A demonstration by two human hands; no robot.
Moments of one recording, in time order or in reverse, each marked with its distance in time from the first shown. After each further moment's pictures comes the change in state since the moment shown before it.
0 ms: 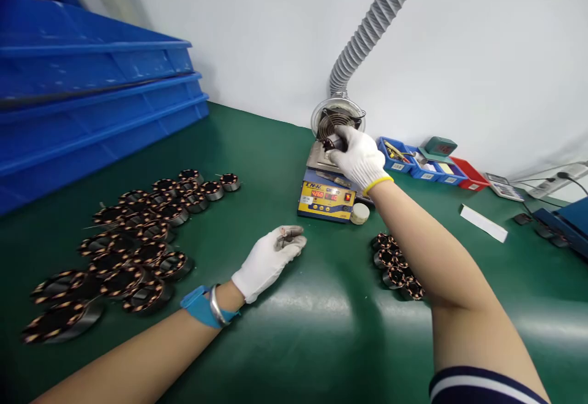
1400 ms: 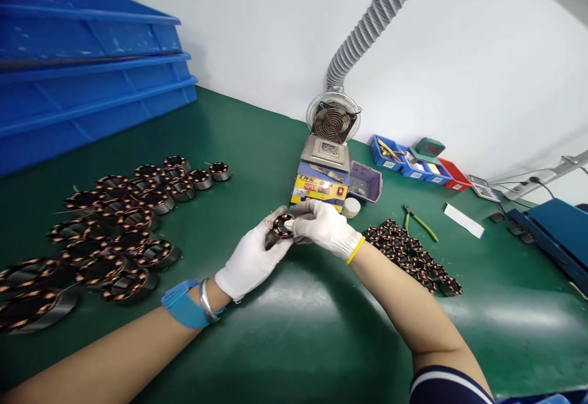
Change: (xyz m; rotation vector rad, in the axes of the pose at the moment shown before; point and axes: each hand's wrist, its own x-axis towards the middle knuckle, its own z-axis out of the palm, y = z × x) left_hand -0.013 0.000 -0.002 0.315 0.071 0.326; right_hand -0.123 -0.032 0.045 1.037 -0.662 0.483
